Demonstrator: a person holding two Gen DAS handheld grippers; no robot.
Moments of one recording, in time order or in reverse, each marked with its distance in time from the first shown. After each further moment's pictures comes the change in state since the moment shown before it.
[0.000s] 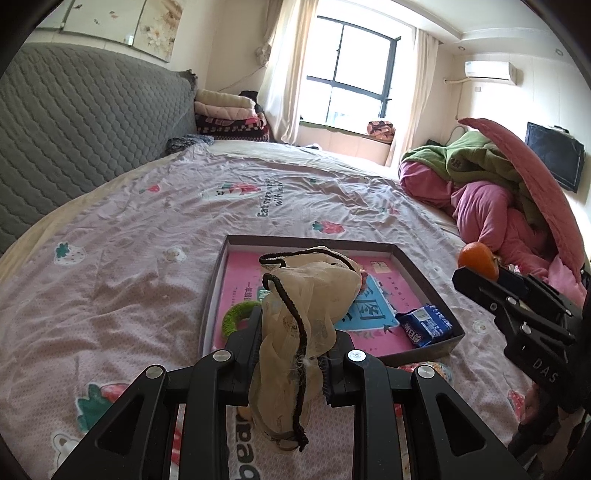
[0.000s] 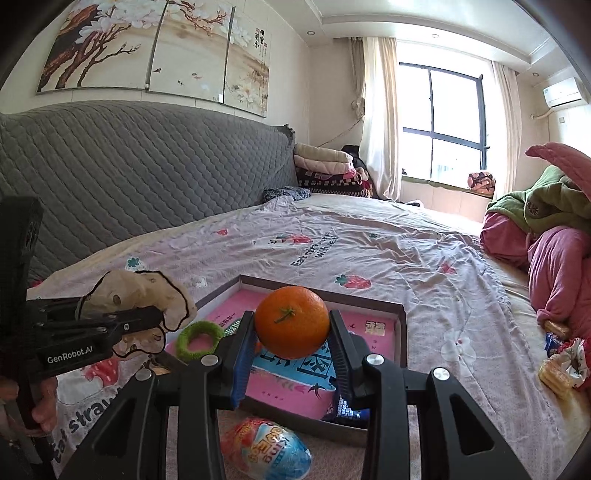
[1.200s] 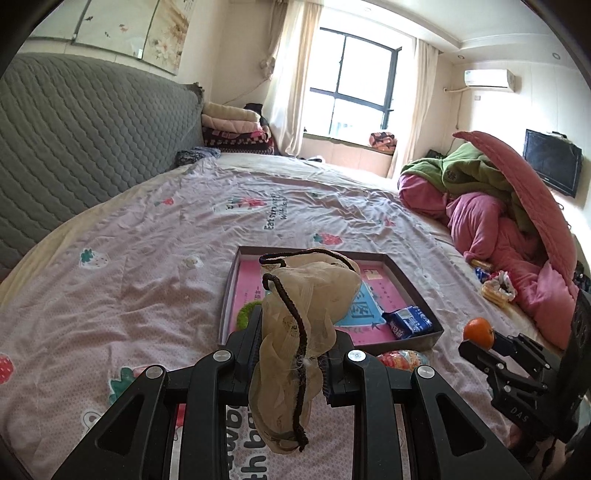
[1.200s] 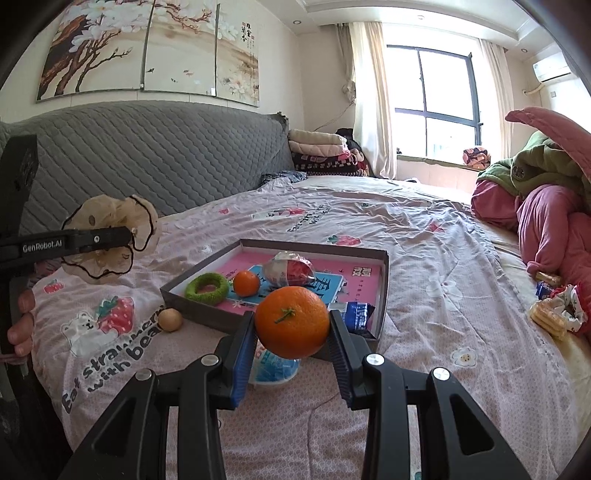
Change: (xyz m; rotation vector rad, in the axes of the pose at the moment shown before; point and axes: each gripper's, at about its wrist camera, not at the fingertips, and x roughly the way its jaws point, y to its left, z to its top) left arm -0.067 0.001 -0.004 -0.005 -0.053 0.020; right arm -0.053 -0.016 -0.054 0.068 0.039 0.017
